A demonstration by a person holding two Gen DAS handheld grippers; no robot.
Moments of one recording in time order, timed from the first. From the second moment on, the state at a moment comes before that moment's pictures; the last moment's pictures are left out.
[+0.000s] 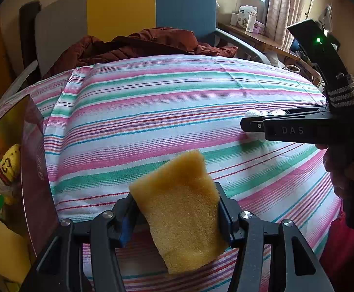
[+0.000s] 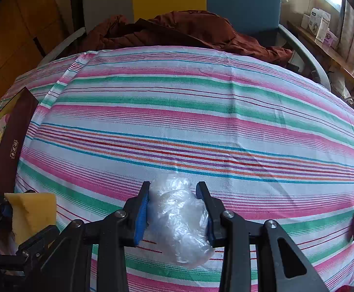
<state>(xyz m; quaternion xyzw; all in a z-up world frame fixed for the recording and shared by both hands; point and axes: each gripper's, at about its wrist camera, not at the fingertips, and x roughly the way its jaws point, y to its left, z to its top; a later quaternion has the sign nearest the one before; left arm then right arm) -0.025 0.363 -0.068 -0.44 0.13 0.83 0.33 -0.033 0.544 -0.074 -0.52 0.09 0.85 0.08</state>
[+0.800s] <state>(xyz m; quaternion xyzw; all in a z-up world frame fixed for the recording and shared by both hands) 0.002 0.334 -0.018 -0.38 0.14 0.85 0.34 -0.034 0.505 -0.076 -0.55 0.04 0.83 0.07</state>
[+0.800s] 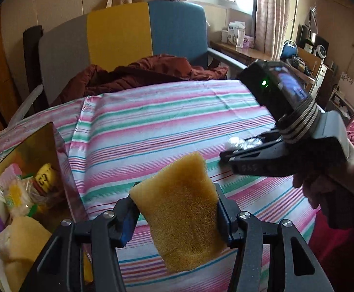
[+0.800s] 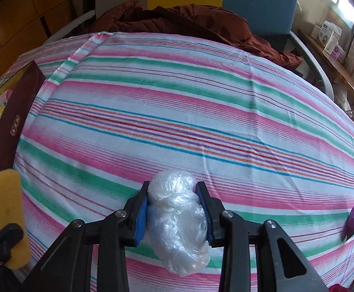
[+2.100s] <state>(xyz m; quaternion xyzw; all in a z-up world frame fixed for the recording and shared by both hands) -0.036 0.050 0.019 -0.38 -0.06 0.91 0.17 -0.043 0.303 0.032 -0.45 0.08 0.89 -0.05</state>
